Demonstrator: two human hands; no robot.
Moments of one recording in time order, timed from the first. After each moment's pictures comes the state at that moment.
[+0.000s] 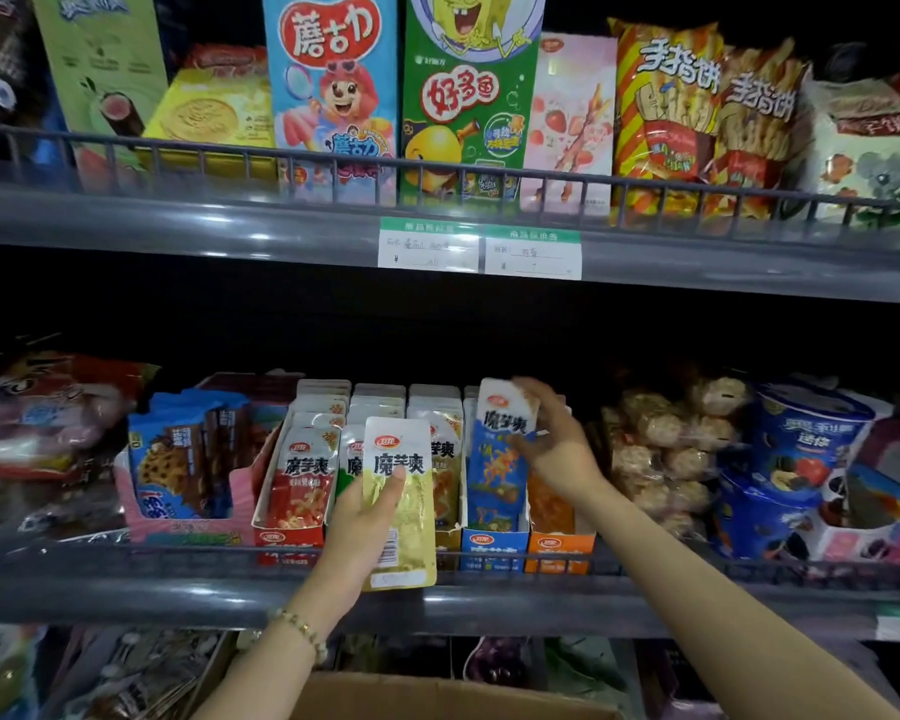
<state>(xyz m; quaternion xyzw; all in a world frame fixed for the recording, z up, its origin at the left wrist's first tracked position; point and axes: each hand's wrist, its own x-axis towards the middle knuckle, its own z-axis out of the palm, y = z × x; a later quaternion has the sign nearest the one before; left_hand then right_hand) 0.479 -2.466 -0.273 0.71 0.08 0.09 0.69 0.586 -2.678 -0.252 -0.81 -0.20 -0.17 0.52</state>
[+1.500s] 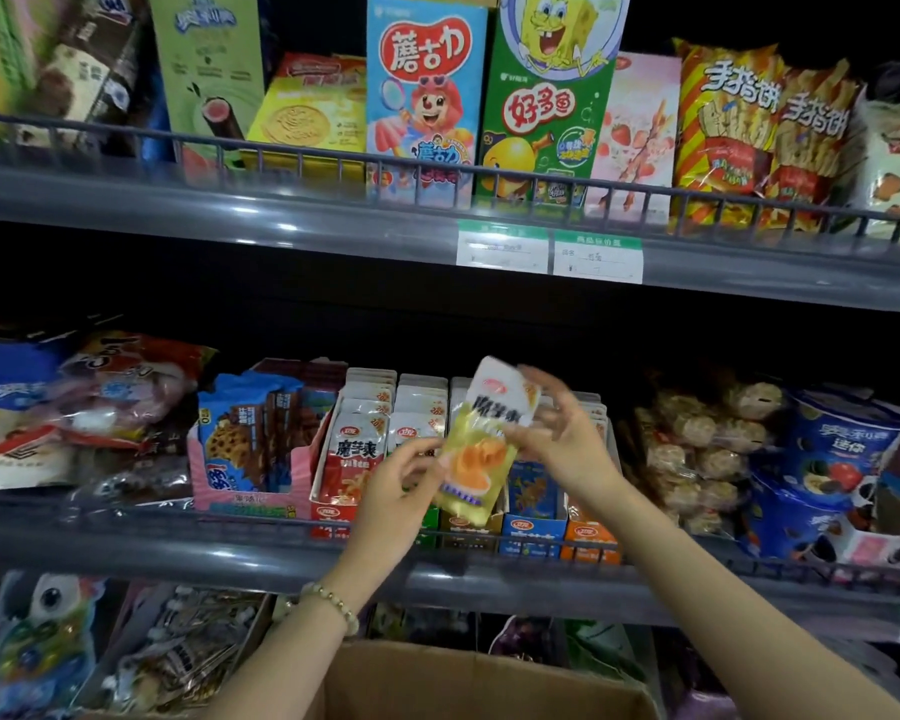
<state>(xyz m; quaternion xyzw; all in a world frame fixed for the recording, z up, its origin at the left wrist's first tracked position) 0.457 -2.441 -0.262 0.77 -0.07 0.16 0.61 0.513 -2.624 -0.211 -0.72 -0.21 -0.06 0.66</state>
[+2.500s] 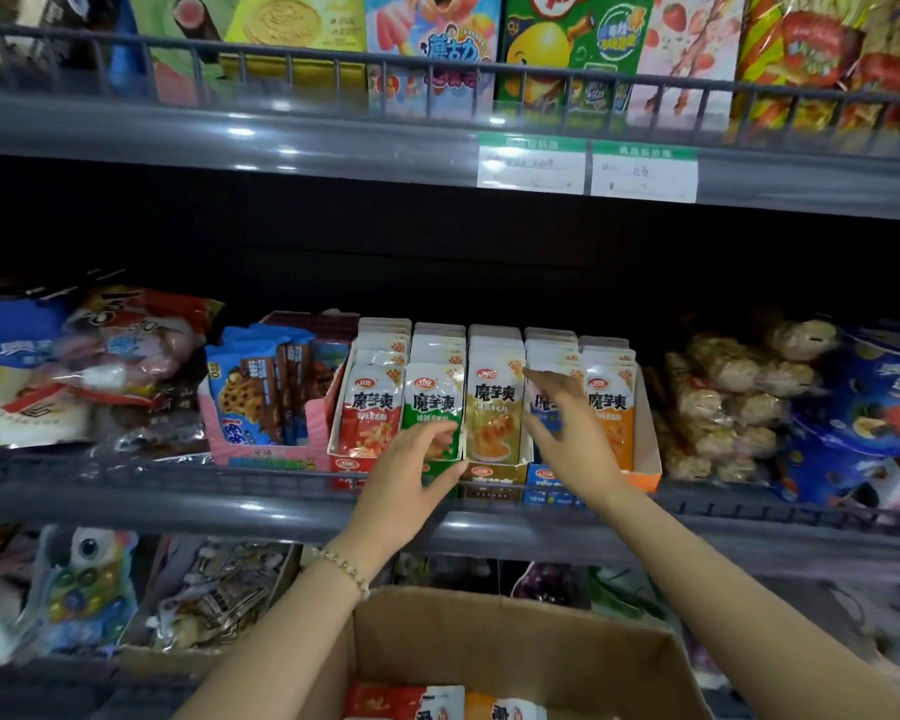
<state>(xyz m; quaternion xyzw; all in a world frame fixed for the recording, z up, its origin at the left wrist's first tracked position) 0.467 -2.420 -0.304 0.90 -0.12 0.19 0.38 0.532 -2.622 -0.281 -0.88 -0.20 -0.21 0.36</state>
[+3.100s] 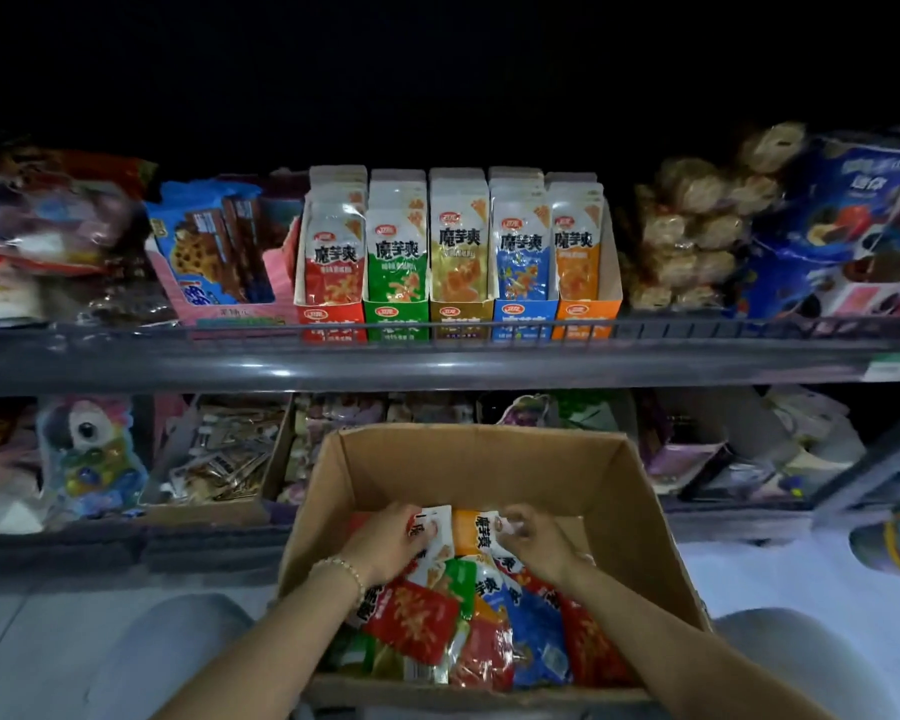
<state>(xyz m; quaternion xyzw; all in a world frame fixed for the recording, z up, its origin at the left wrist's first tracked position) 0.363 -2.426 -0.487 0.95 -0.06 -0.20 0.24 0.368 -2.654 -0.515 -0.88 0.00 0.19 0.43</state>
